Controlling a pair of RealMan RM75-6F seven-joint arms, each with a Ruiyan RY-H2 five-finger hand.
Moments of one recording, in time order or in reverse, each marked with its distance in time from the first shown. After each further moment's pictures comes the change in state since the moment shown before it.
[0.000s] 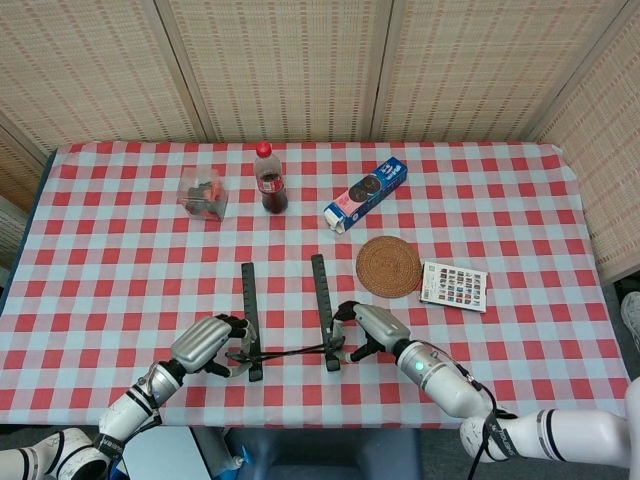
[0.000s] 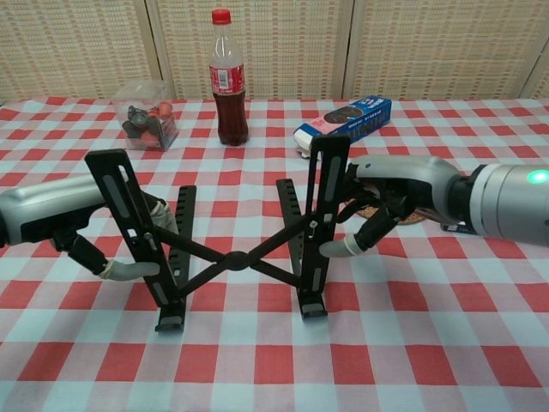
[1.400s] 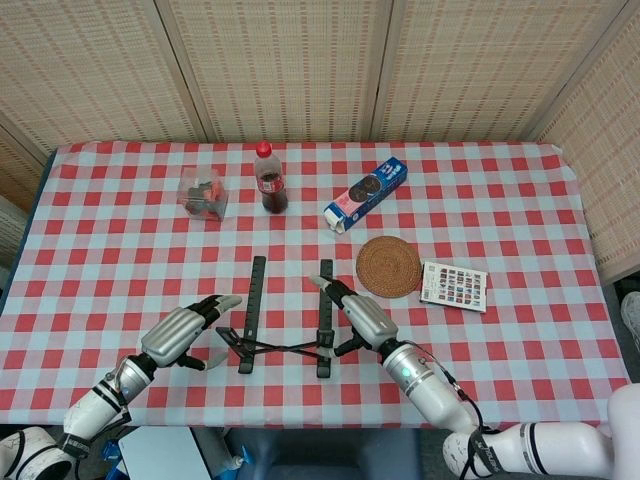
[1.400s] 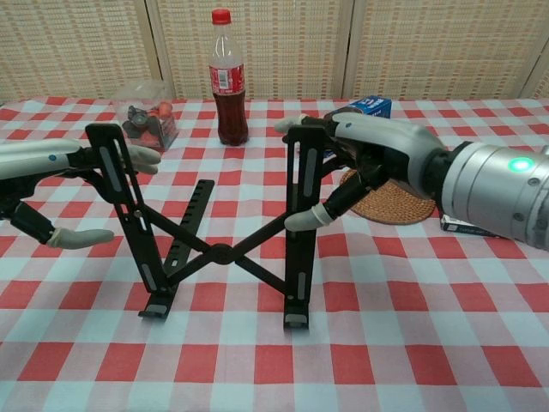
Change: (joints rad) left arm 0.004 0.175 0.021 -0.066 0.032 0.024 -0.041; right arm -0.062 -0.128 0.074 -0.029 -0.069 0.215 -0.131
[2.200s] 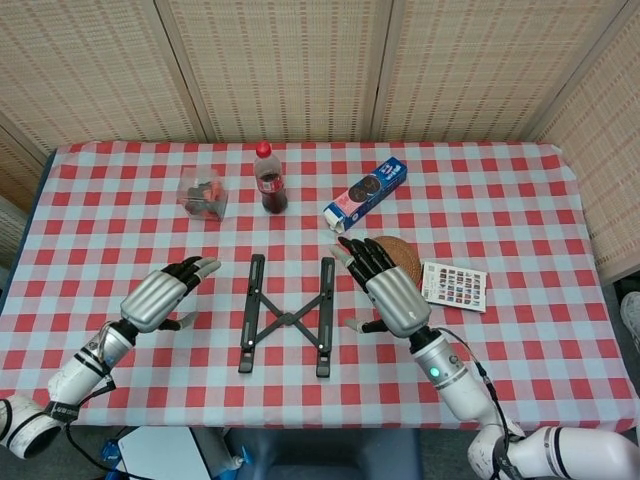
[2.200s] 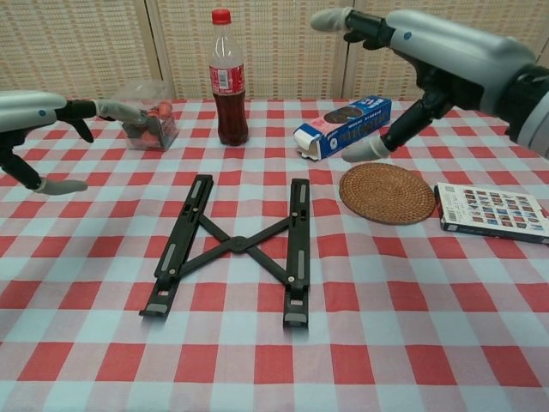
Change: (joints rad) left arm -0.053 -0.010 -0.060 0.235 0.044 0.019 0.081; right arm -0.066 0.106 -0.053 0.039 -0.380 0.219 -0.209
